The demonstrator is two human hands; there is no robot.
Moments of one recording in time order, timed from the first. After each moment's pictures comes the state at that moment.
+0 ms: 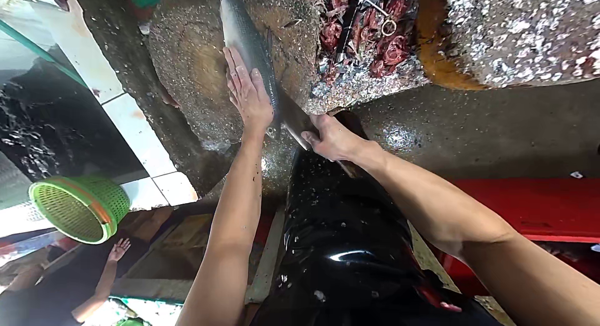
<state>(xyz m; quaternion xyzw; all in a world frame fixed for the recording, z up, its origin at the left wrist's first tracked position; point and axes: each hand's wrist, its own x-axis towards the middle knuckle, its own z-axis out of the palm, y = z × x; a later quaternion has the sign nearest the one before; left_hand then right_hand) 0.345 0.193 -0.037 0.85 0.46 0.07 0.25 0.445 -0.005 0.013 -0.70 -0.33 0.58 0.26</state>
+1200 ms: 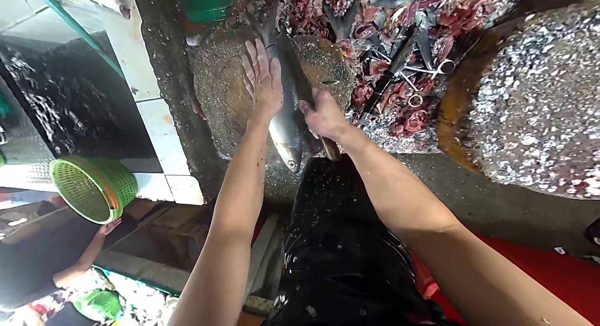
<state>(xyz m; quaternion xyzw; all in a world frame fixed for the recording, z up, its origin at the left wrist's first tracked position) 0.408 0.300 -0.045 0.80 0.51 0.02 0.30 0.513 0.153 -0.023 -0.70 -0.25 0.58 0.34</state>
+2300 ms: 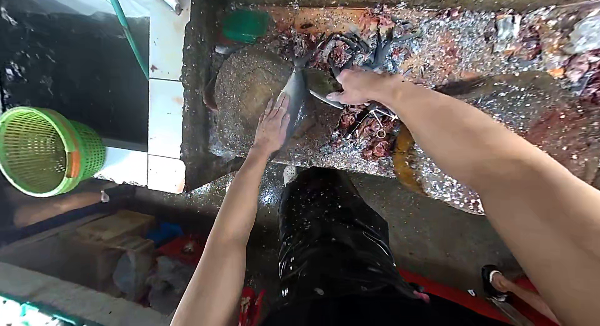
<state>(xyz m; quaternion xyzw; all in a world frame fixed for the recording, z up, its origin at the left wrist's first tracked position) 0.321 0.231 -0.022 0.88 0.39 0.01 0.28 0.623 0.202 0.055 -0.71 -0.59 0.38 -0.11</state>
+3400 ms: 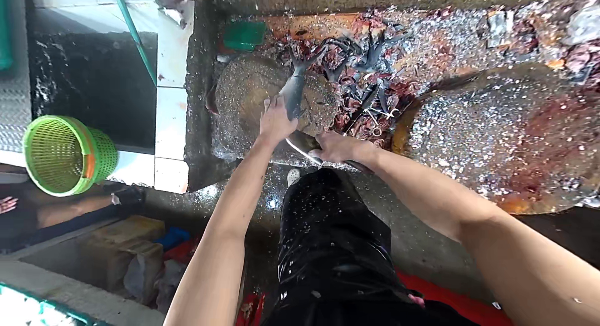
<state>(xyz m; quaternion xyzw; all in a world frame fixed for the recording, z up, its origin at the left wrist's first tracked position) 0.377 0.228 0.029 0.84 0.50 -0.09 0.21 0.533 0.088 0.059 -0.63 -0.57 0.52 -0.05</state>
